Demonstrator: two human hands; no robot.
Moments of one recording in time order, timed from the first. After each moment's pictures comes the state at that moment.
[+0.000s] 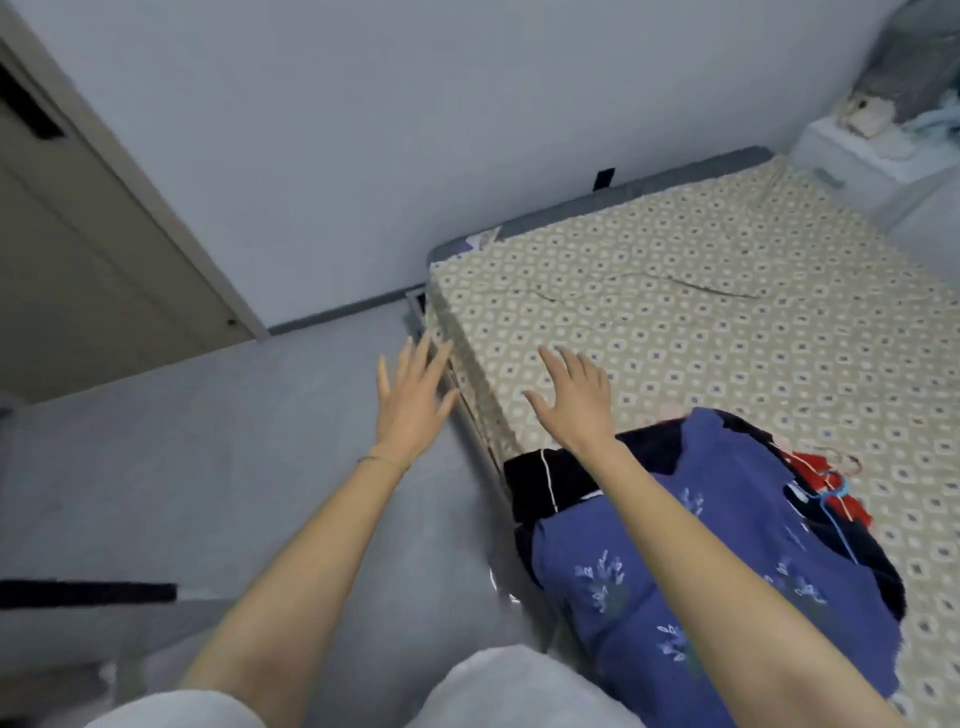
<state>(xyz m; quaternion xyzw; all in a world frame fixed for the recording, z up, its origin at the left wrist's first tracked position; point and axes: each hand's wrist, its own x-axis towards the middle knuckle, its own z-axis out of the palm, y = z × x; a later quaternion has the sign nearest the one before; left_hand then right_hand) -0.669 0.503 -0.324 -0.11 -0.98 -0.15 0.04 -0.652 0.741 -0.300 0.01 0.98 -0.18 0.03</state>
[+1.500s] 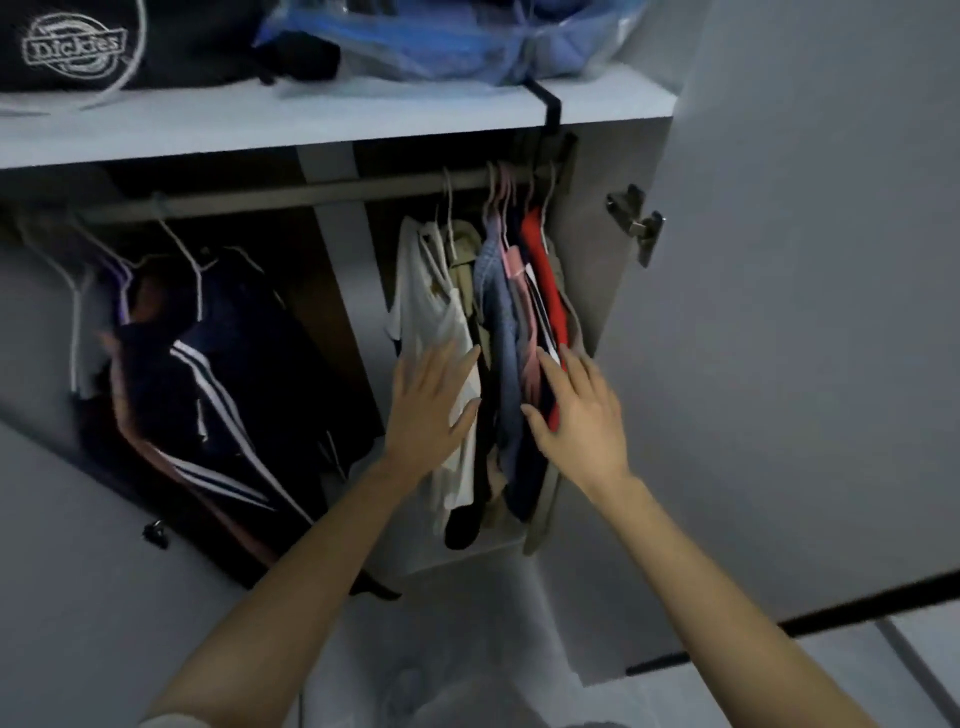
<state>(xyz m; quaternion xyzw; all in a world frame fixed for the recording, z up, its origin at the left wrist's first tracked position) -0.148 -0.096 -0.209 0.58 -0.78 0.06 0.22 -0.364 -0.076 -0.172 -0.76 0.60 -0.26 0.00</state>
